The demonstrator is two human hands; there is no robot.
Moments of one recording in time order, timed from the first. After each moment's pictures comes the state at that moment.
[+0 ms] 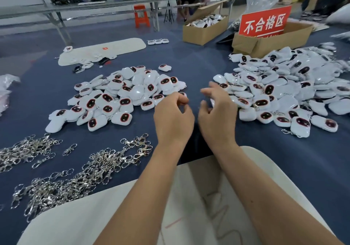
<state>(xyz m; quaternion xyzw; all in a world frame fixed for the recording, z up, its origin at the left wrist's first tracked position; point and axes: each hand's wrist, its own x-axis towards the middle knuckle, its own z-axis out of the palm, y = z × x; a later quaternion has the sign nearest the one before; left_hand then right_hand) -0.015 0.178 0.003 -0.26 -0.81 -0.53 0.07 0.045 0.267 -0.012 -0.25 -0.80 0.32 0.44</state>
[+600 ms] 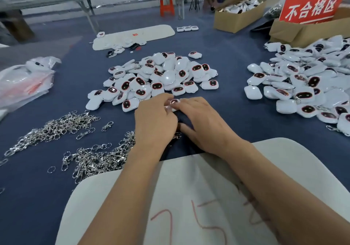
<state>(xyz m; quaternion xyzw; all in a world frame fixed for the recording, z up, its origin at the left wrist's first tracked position) -0.040 0.069 0.005 -0.21 -0.89 -0.40 0.08 0.024 0.204 -0.019 0.03 -0.96 0.21 0.16</state>
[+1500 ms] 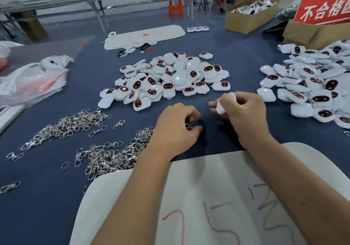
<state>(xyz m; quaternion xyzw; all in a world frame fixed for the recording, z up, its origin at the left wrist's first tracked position) -0.039 0.062 -0.008 -0.35 -0.88 -0.31 0.00 0.030 0.228 -0.018 -0.21 -0.70 0.62 0.30</state>
